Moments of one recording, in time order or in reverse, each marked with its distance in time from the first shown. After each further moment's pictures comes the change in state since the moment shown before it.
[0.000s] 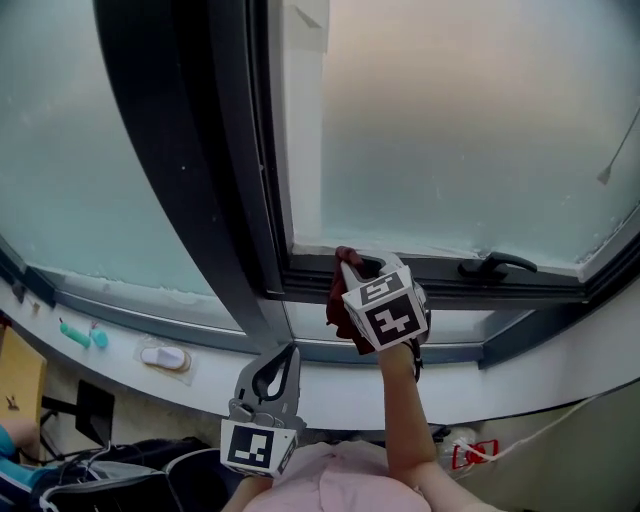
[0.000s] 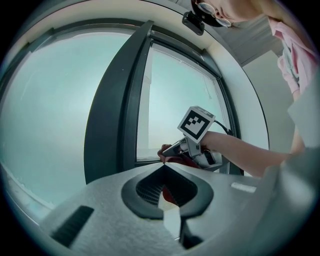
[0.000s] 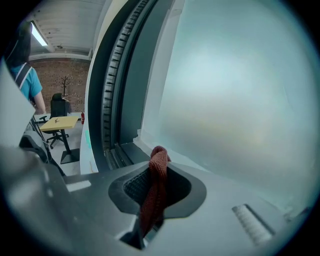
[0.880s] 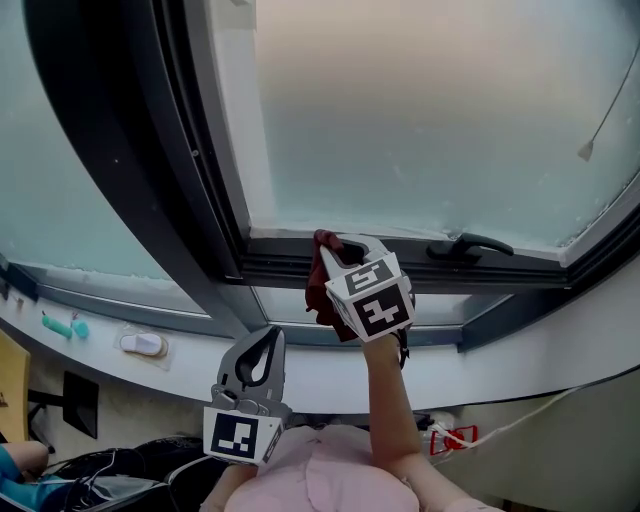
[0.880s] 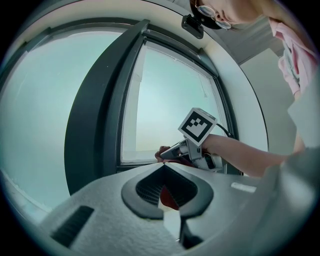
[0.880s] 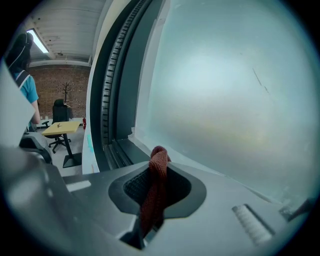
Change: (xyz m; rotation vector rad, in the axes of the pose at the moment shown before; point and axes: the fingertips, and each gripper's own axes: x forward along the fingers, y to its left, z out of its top) left arm 0.026 -0.039 0.007 0.019 -0.007 -0.026; right arm -0.018 -0.024 -0.014 0.032 -0.058 0.041
